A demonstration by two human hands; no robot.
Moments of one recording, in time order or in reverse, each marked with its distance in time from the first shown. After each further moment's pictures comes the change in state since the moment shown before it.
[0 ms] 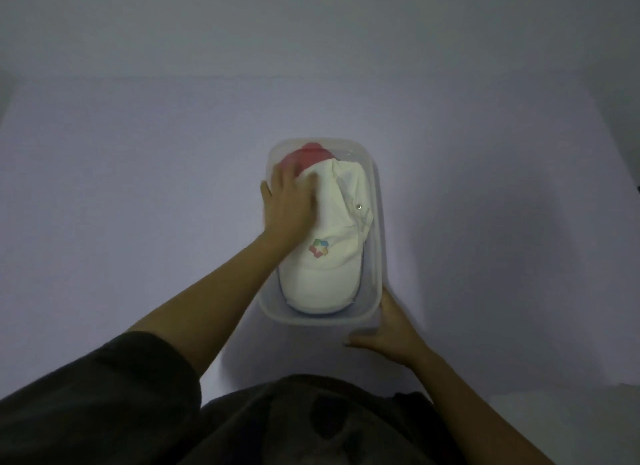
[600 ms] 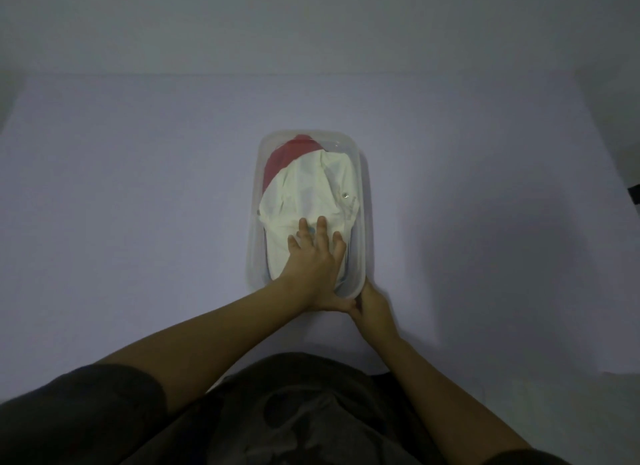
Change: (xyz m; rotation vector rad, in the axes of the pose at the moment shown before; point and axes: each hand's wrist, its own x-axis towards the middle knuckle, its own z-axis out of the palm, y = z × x) left_hand -0.109 0.056 0.005 0.336 -0.447 0.300; right_hand 0.010 0.030 0.016 -0.084 0.194 -0.015
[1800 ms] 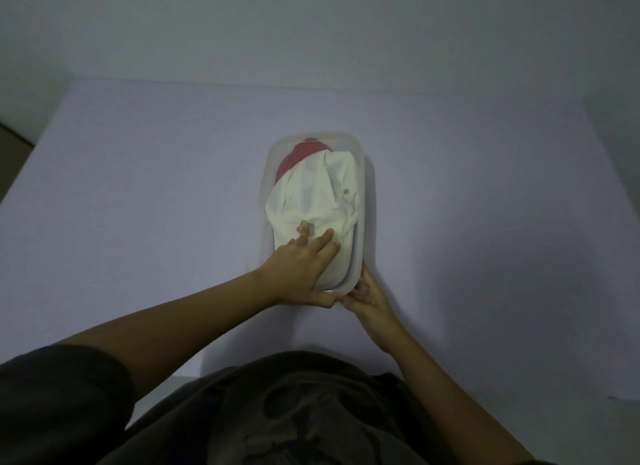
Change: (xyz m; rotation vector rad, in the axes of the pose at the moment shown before) left_hand -0.037 -0.032 -0.005 -0.023 0.183 0.178; right_hand -0.006 -0.036 -0.013 0.540 -0.252 -0.038
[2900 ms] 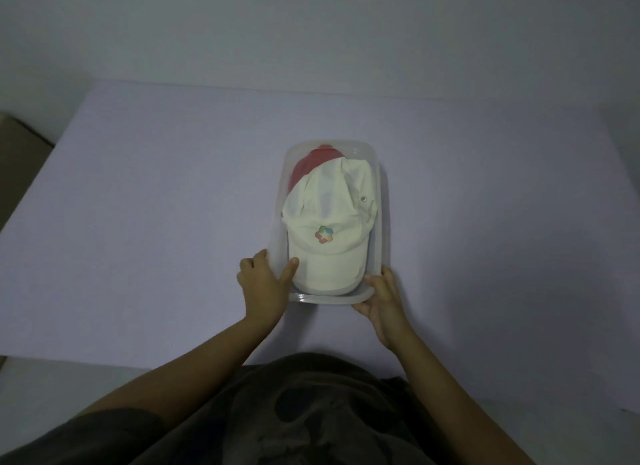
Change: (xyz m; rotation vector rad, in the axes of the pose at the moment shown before) left_hand -0.032 -0.001 0.046 -0.814 0.470 -1.026; right_hand 0.008 -0.009 0.011 0.308 0.312 0.195
